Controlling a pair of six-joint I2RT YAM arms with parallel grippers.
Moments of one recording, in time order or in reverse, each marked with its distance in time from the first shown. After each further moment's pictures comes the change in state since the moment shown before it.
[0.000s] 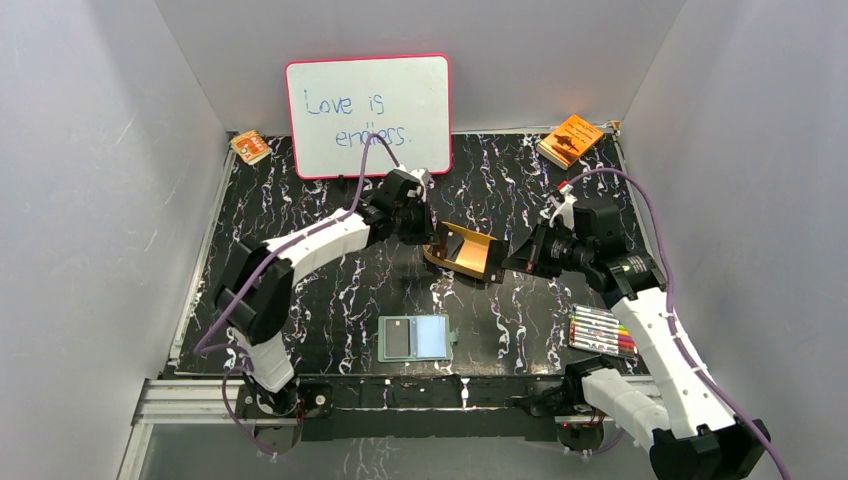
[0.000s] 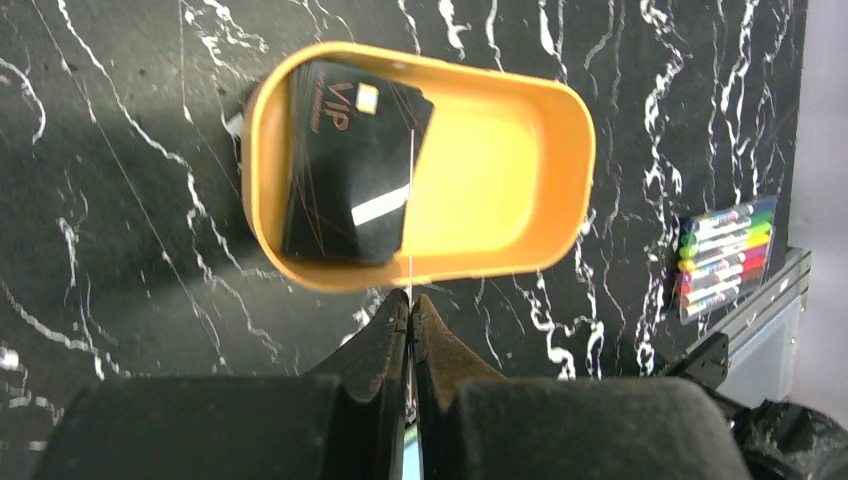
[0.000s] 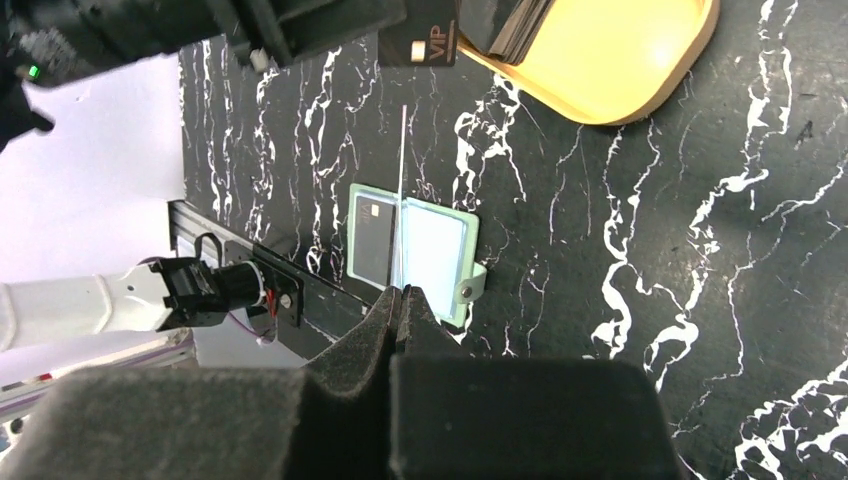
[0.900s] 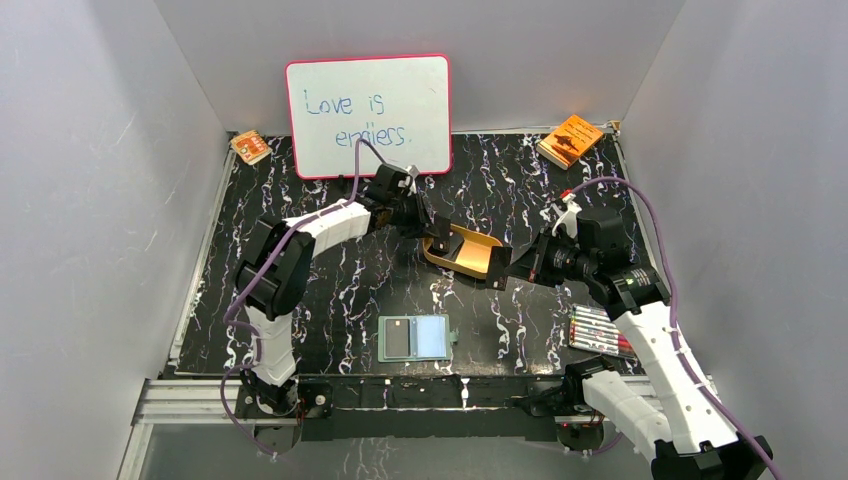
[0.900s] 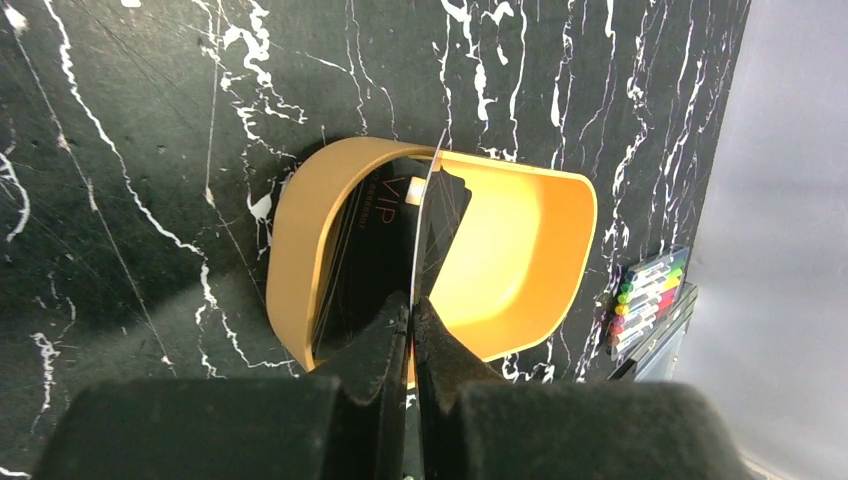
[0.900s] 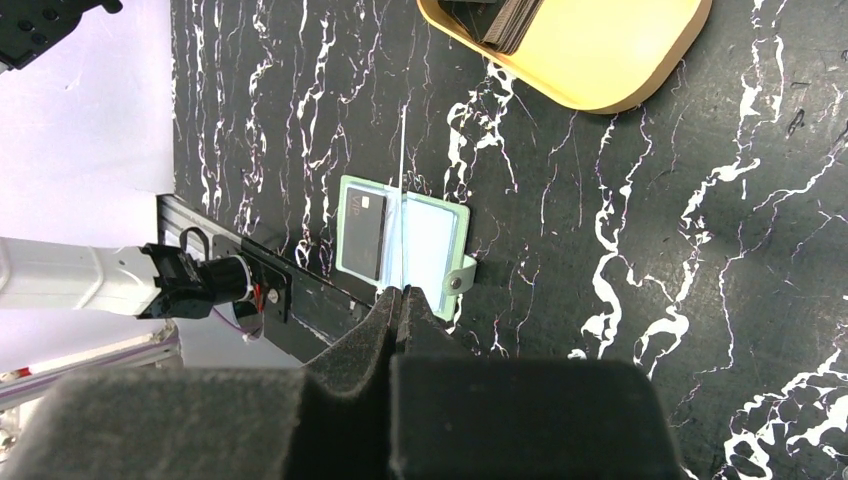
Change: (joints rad) left arm 0.130 0.230 0.068 0.137 0.211 -0.140; right arm 0.000 -0.089 -0.063 -0.008 0.011 -0.020
